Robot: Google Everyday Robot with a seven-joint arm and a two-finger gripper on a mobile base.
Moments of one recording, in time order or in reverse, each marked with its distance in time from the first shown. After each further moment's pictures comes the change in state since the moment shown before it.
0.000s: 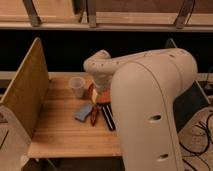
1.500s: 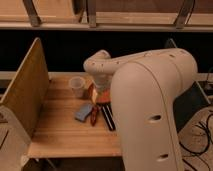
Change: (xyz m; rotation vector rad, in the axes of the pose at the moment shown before) arm 0.000 0.000 0.000 0.000 0.000 0.000
